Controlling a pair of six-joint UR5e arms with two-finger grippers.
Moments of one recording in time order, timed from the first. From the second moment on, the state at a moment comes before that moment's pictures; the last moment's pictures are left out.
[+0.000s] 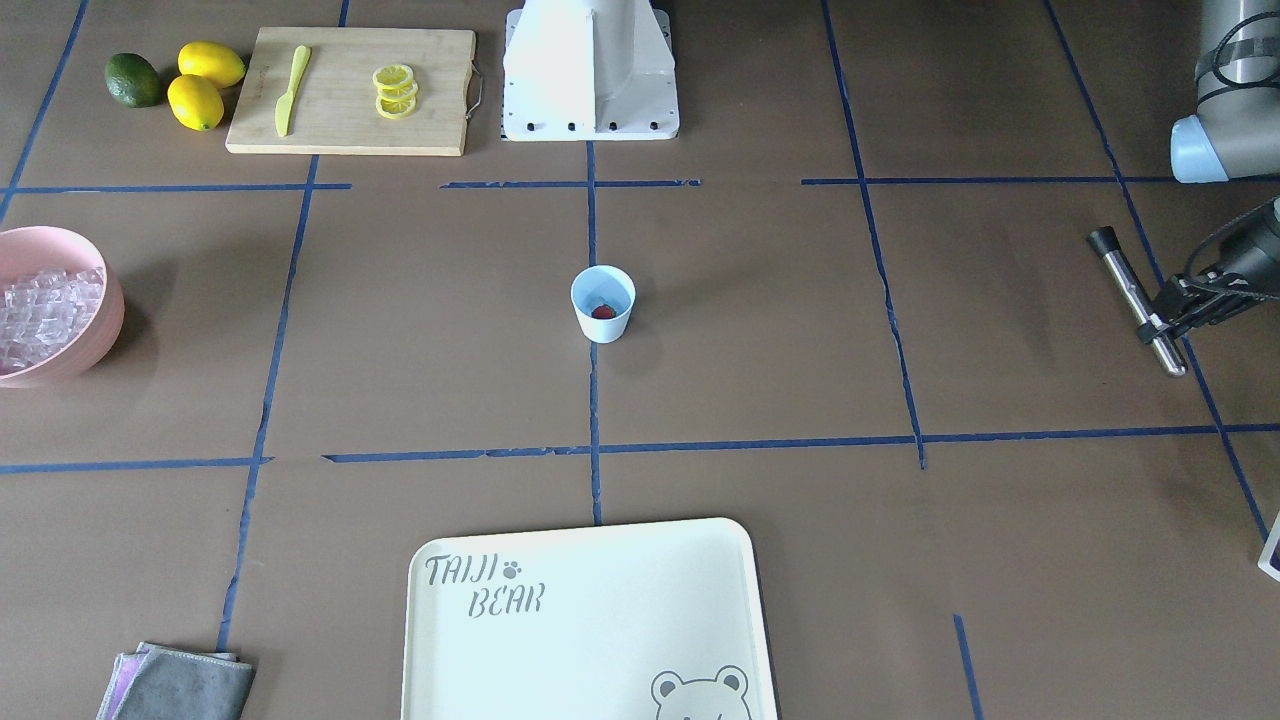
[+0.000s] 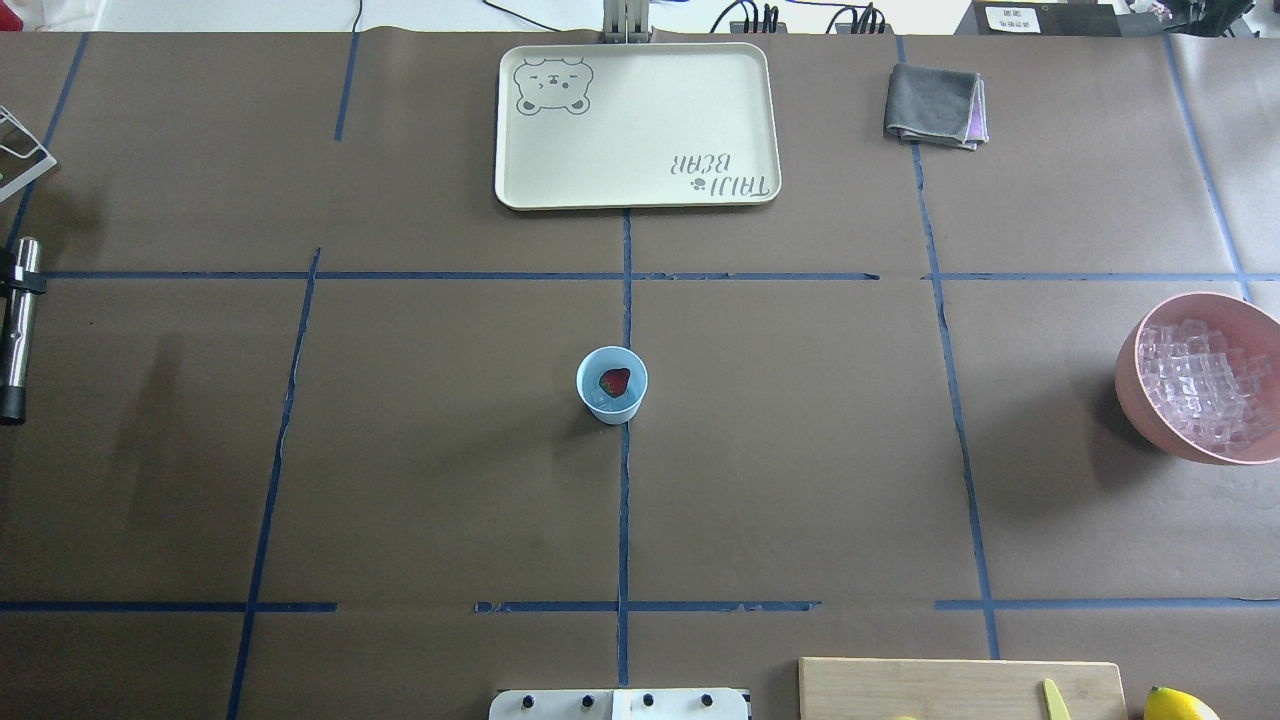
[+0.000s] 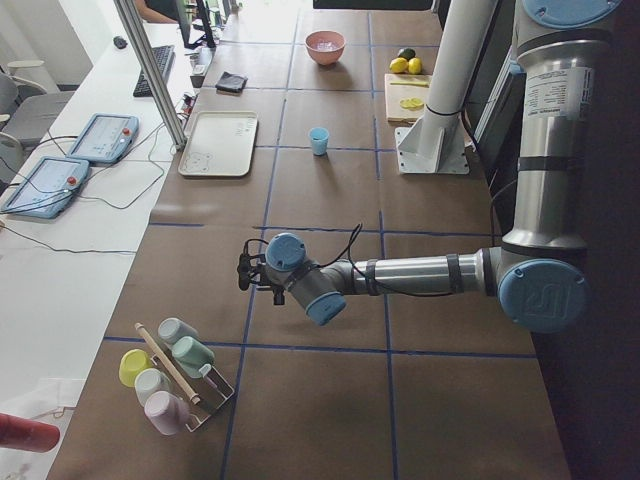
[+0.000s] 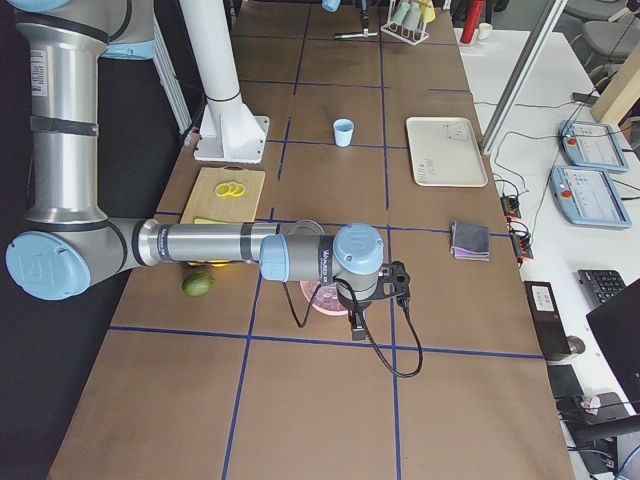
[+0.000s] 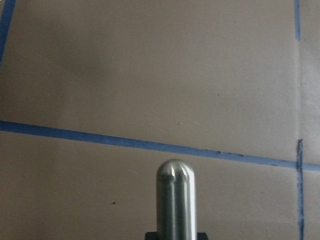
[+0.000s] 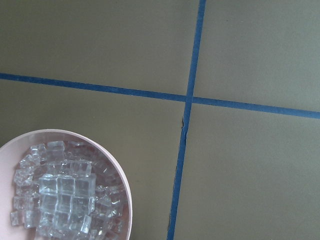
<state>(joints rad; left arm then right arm) -1.21 -1.54 -1.41 -2.51 -2.36 -0.85 1.61 -1.64 1.71 -1.58 2.41 -0.11</state>
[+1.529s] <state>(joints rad) -1.13 -1.47 -1.39 -2.50 -2.23 -0.67 1.61 -1.64 1.71 -1.58 2.41 -0.11</state>
